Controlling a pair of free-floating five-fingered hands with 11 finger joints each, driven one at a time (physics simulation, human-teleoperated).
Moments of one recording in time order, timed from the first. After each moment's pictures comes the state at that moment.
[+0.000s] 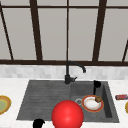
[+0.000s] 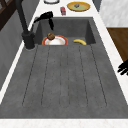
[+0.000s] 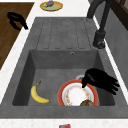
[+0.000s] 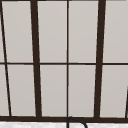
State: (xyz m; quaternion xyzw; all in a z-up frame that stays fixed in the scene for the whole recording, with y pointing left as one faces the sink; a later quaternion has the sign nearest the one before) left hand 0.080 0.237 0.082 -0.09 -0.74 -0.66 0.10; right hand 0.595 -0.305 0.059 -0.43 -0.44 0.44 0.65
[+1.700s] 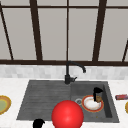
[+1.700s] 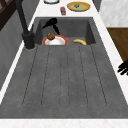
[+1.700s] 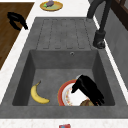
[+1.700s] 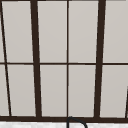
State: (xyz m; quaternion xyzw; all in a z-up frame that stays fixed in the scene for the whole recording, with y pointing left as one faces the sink) left hand 0.080 0.237 0.082 -0.09 -0.74 -0.66 0.10; right hand 0.570 -0.292 0.012 -0.47 -0.24 0.42 0.73
